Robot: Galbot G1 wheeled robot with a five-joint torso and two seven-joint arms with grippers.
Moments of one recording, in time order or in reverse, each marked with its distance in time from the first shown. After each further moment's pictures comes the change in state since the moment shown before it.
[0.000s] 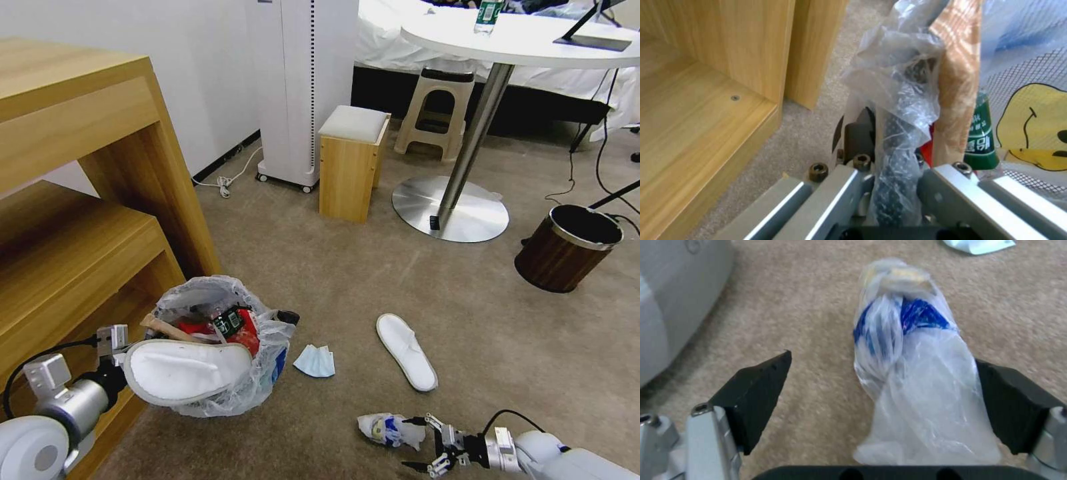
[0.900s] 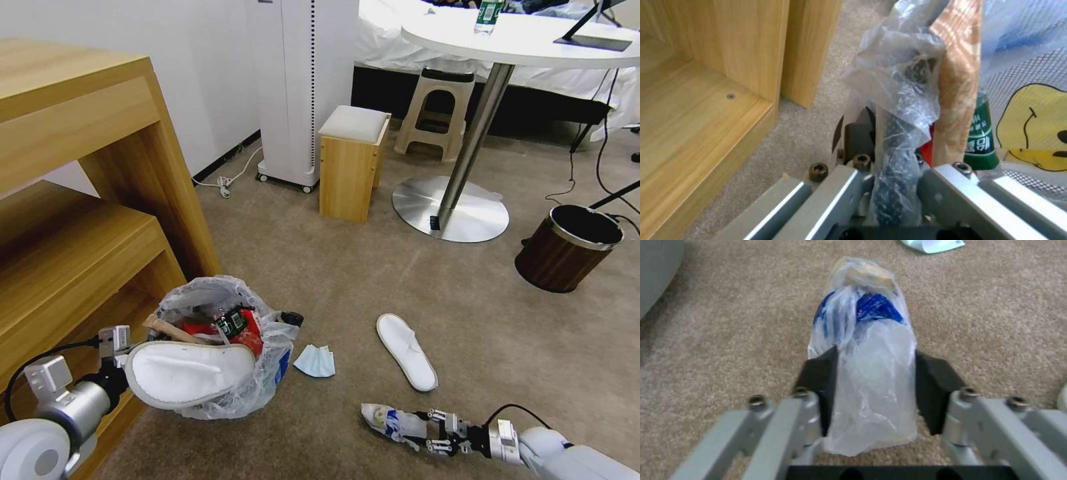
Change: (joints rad) left arm 0.008 -0.007 0.007 -0.005 0.009 -0.007 0.004; right arm 0.002 0.013 0.062 -0.034 -0.027 -0.001 0.046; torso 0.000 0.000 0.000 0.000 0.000
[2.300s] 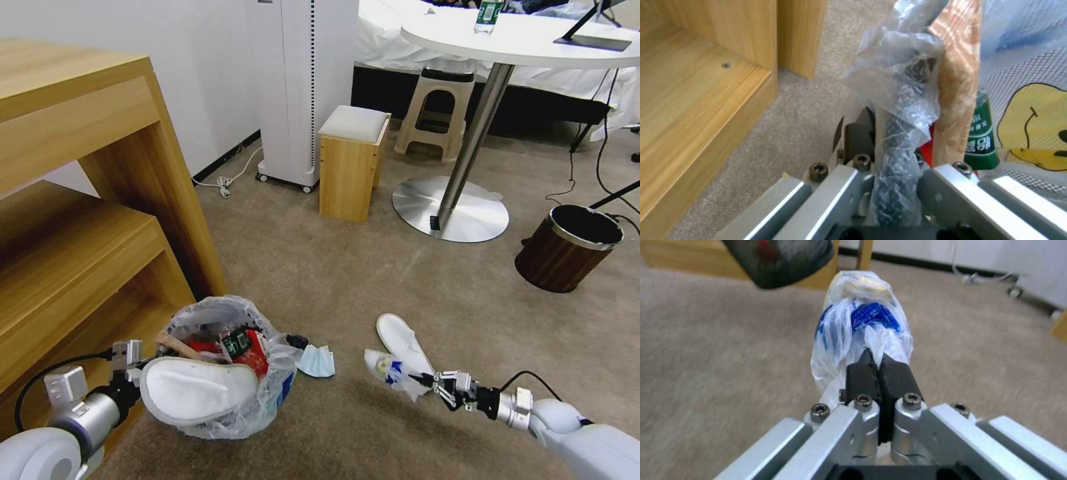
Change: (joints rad) left arm 0.046 0.017 0.051 0.008 0.079 0.003 0.015; right arm -0.045 -0.173 0.149 0.376 0.074 -0.001 0.135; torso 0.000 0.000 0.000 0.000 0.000
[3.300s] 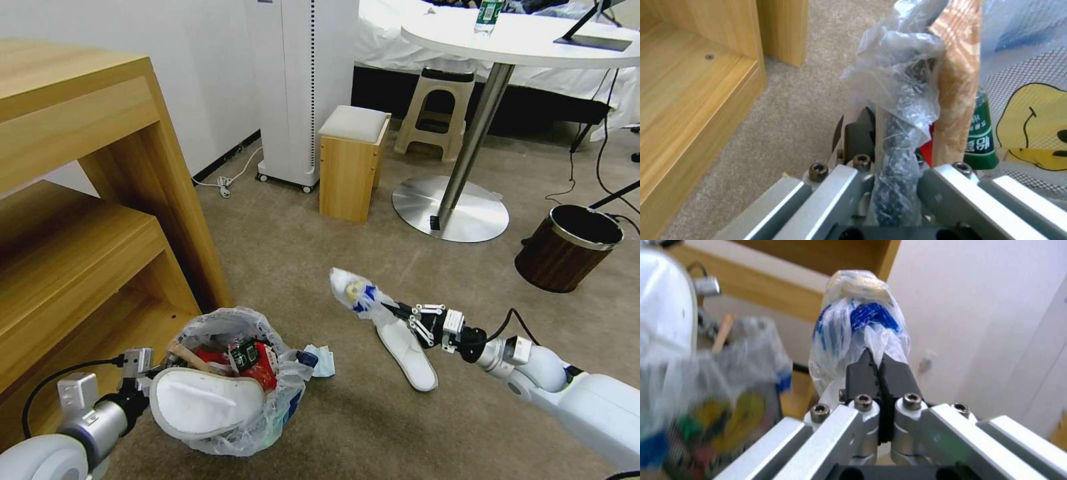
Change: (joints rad) left arm 0.007 0.022 0.041 -0.008 0.041 0.010 0.008; right arm 0.106 -0.189 -0.014 0.610 -0.012 -0.011 0.362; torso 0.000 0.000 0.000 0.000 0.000
